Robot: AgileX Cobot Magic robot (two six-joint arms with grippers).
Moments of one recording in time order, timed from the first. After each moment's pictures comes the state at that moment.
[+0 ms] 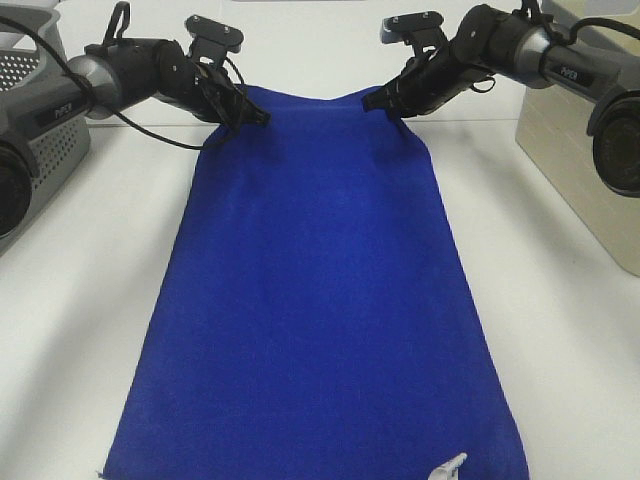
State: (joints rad) left arm -0.26 2.77 -2.46 -0.10 0.41 0.26; right arm 0.18 2.68 -2.37 0.35 0.54 -0.40
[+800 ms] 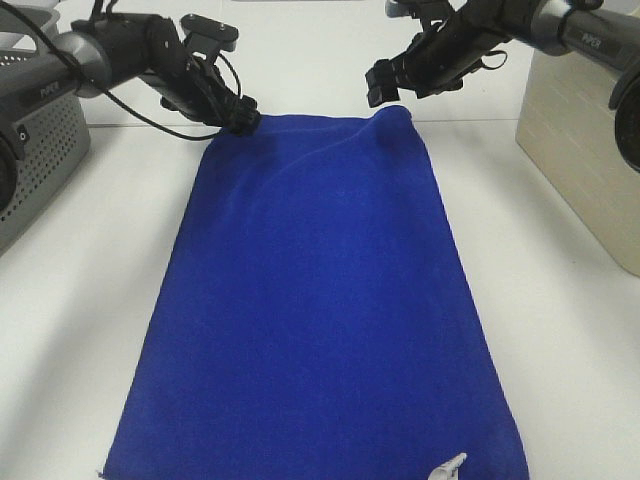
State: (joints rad) left arm -0.26 2.69 -2.46 -0.07 0.69 0.21; right arm 0.18 2.59 -2.37 0.34 0.71 -0.33
